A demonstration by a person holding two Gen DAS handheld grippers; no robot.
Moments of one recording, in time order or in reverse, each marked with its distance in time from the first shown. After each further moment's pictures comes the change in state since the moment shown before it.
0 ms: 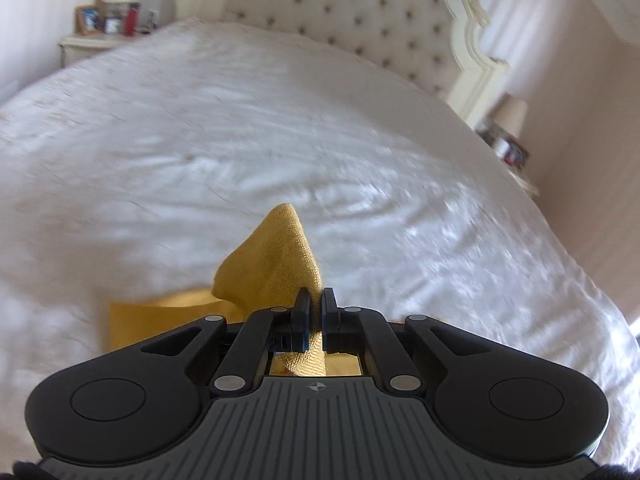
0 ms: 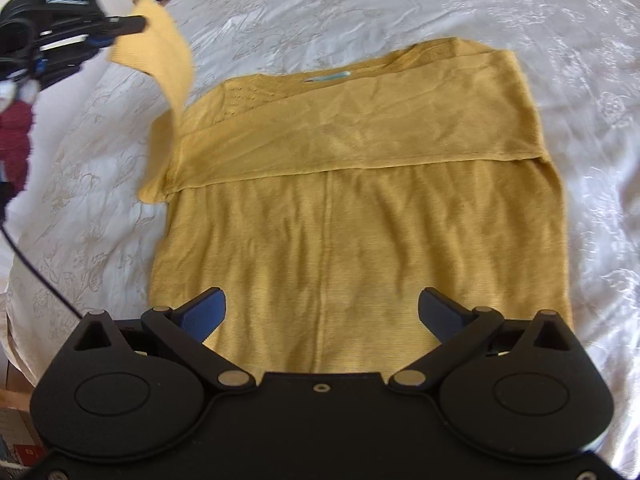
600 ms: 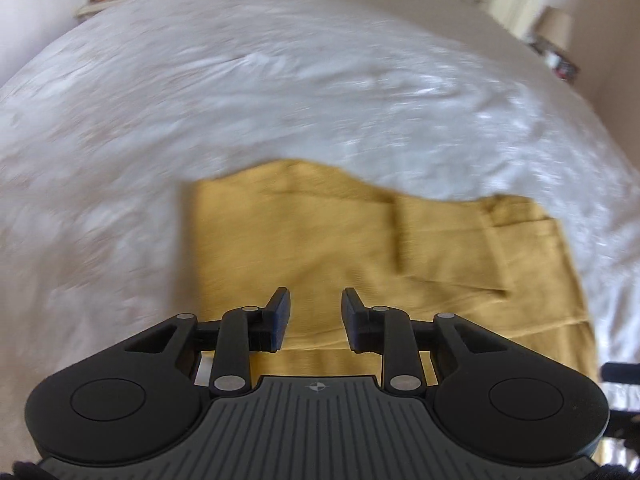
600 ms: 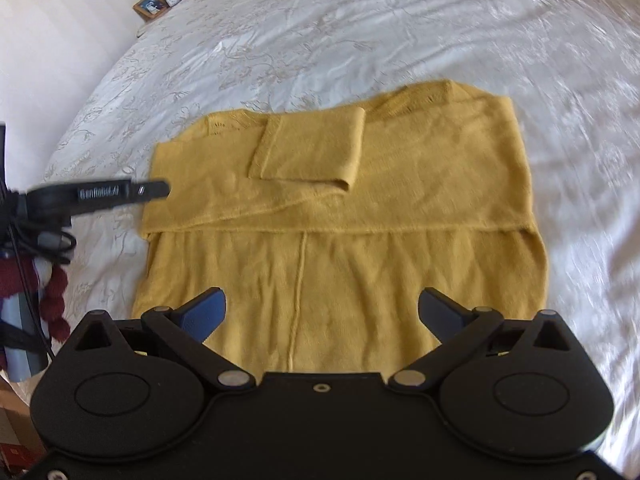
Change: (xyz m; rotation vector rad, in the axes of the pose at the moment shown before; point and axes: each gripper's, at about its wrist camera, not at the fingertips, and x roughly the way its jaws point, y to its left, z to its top) left arm 0.025 0.057 -0.064 0.051 0.202 0.229; right arm 0.009 -0.006 0.049 -0.061 -0.040 -0.016
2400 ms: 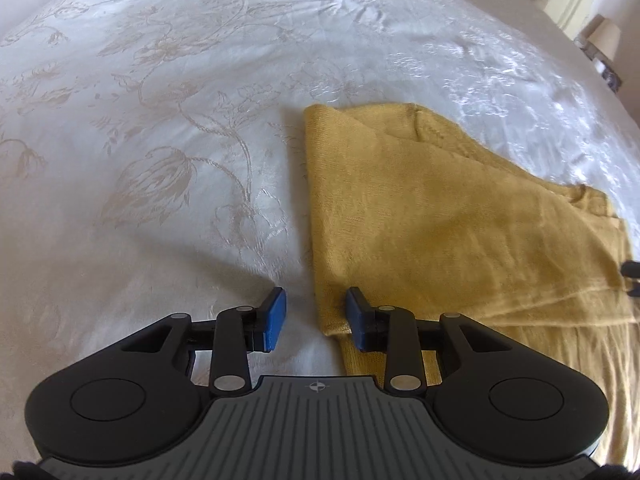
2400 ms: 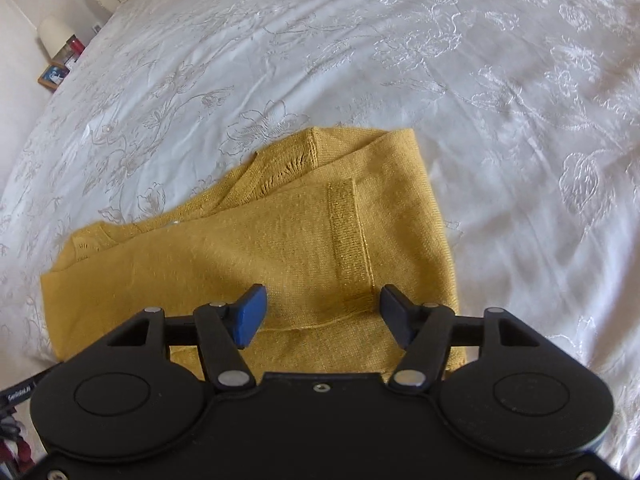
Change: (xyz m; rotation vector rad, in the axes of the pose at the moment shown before) left arm 0.038 0.067 -0.023 -0.075 0.072 0.009; right arm 0.061 -0.111 0.072 0.281 -0.030 -0.114
